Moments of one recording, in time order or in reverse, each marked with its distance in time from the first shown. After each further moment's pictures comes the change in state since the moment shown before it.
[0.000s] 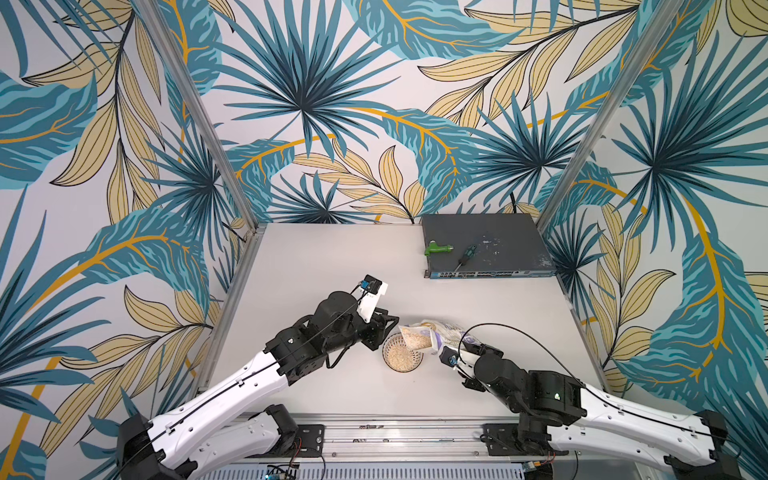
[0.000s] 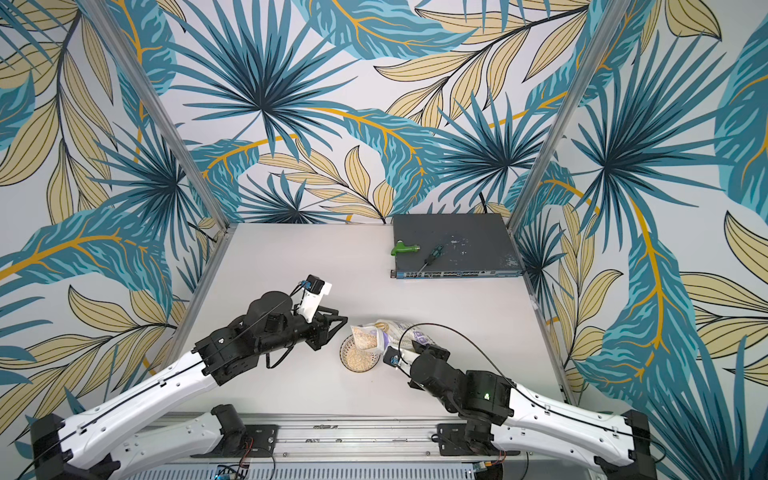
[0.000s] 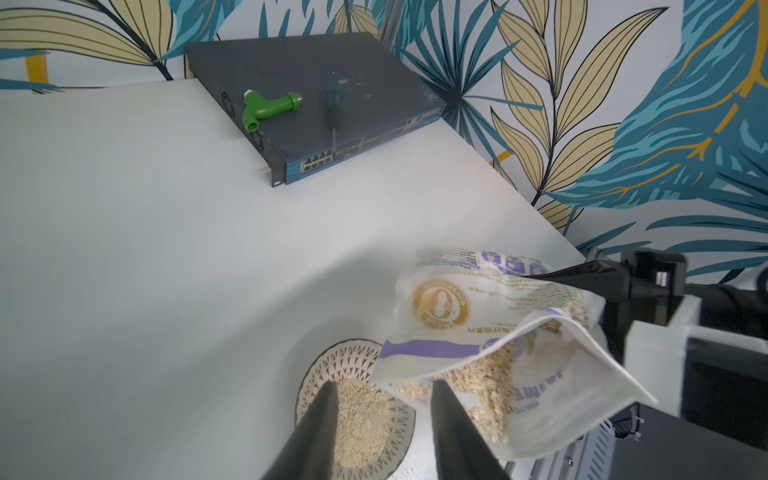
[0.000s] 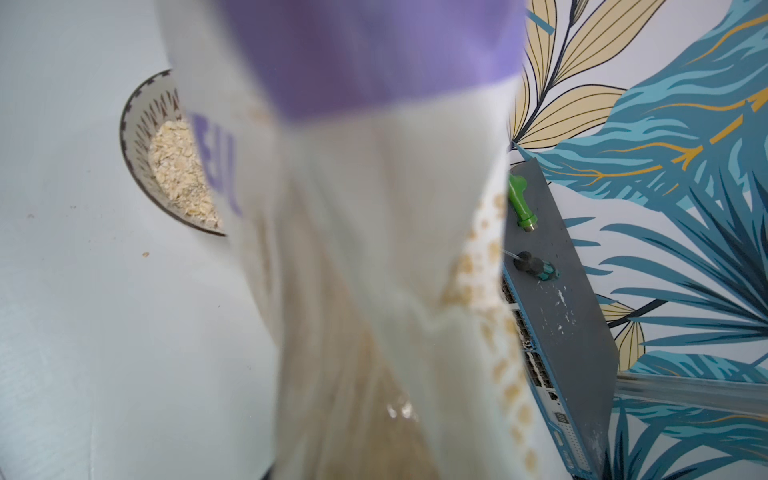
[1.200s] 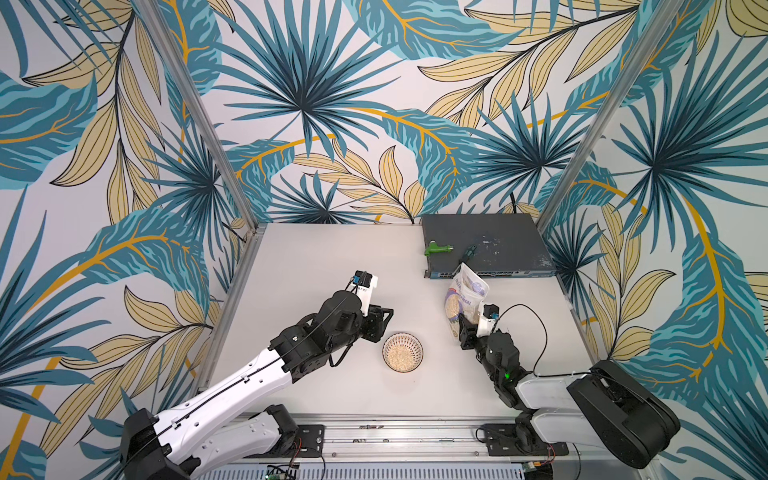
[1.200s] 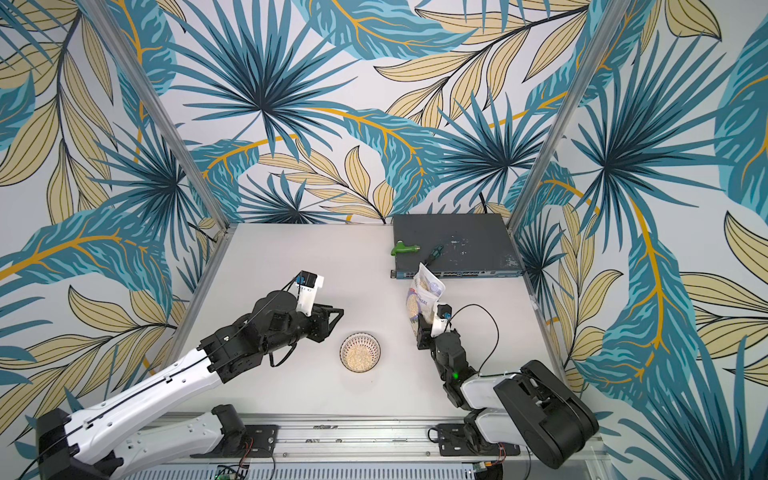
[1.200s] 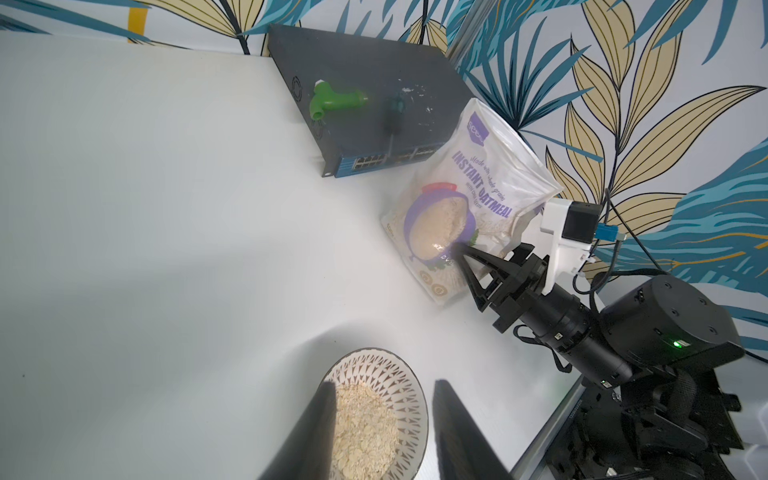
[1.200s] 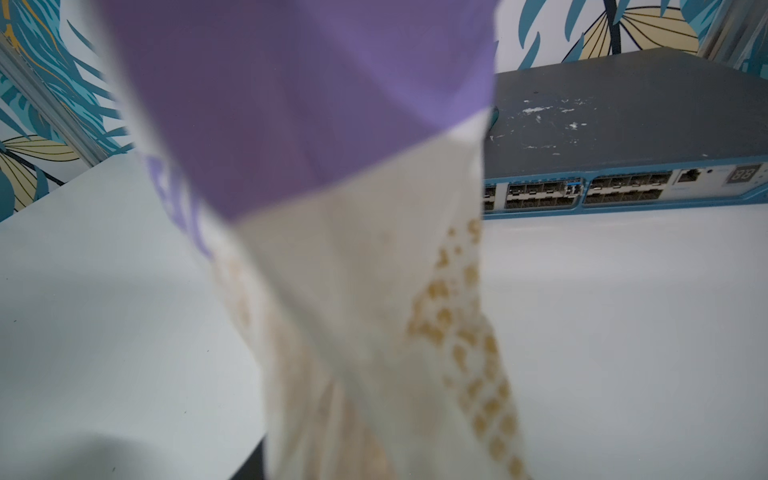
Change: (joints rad) left arm -0.001 0.034 -0.030 0.002 -0.146 -0.190; right arm -0.662 0.655 -0.489 1.603 -0.282 0.597
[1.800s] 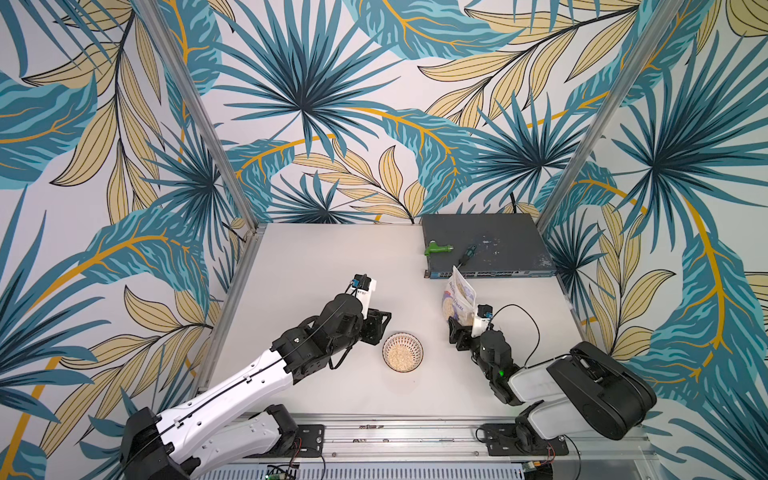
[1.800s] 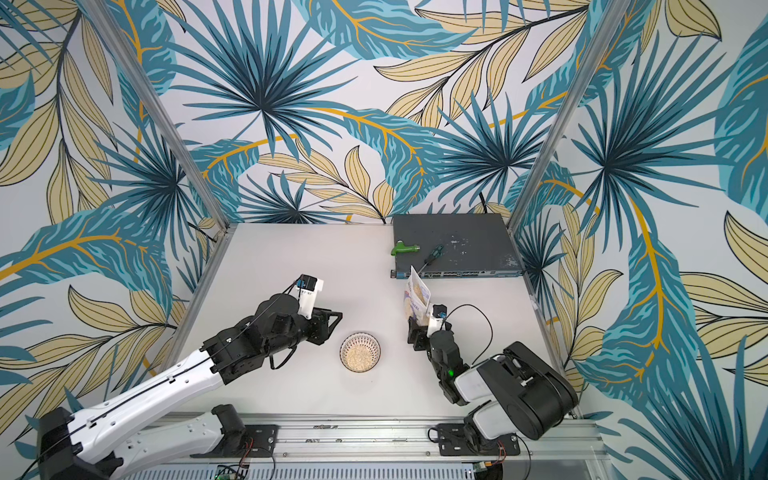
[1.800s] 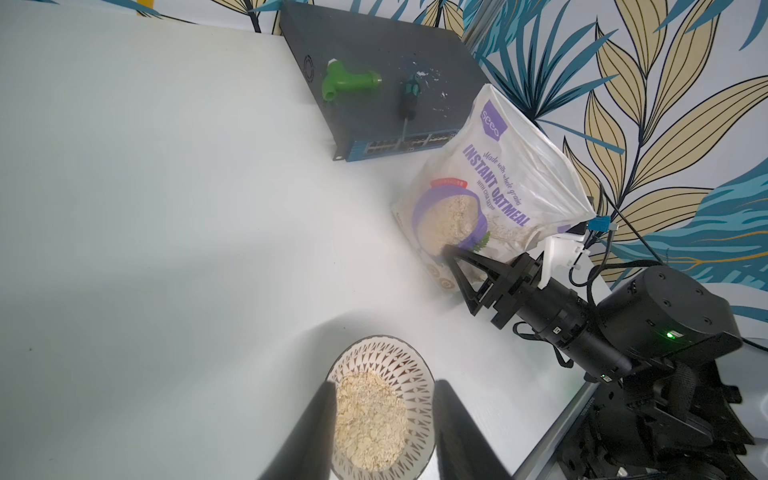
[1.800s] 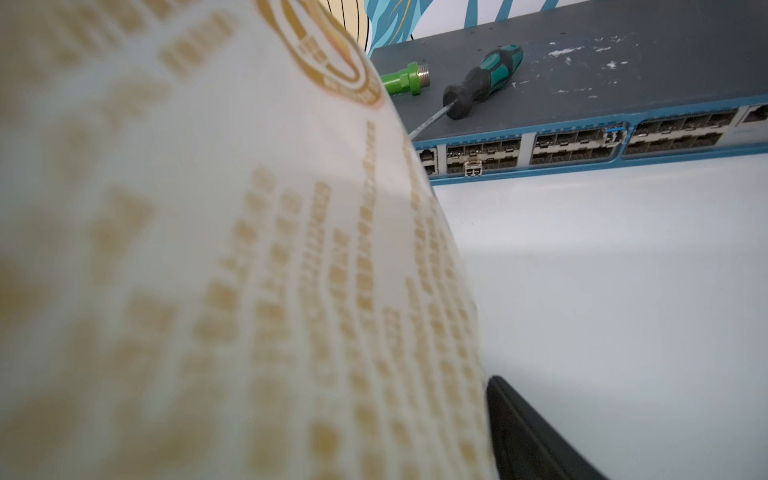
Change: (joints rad) left arm 0.000 0.000 -0.029 -0.003 -0.010 -0.016; right arm 0.019 0.170 0.044 0.035 -0.018 0.055
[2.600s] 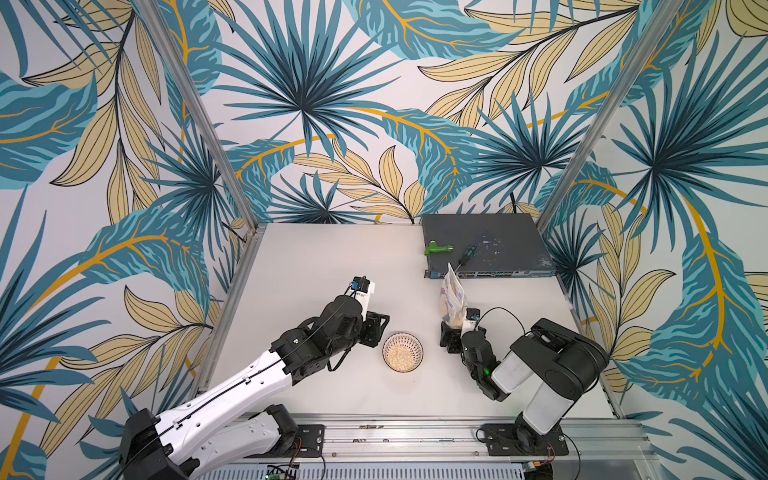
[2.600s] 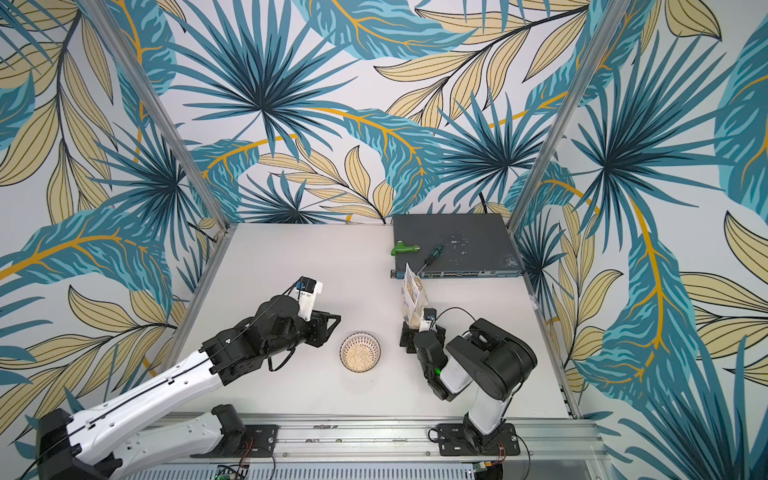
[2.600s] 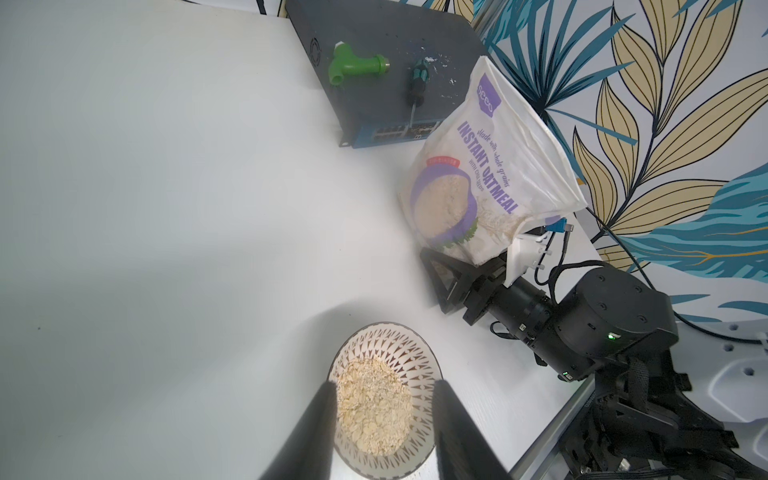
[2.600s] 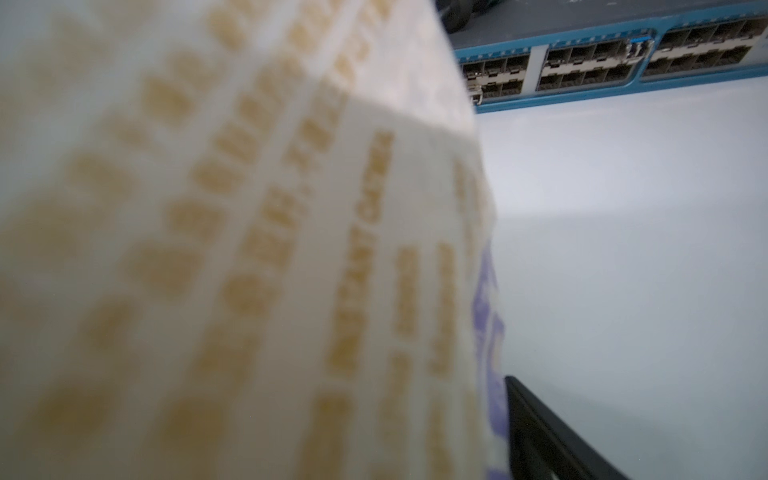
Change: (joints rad) left arm 0.000 -0.009 -0.004 -0.032 0.000 -0.008; right arm 0.087 0.249 0.079 0.036 0.162 0.073
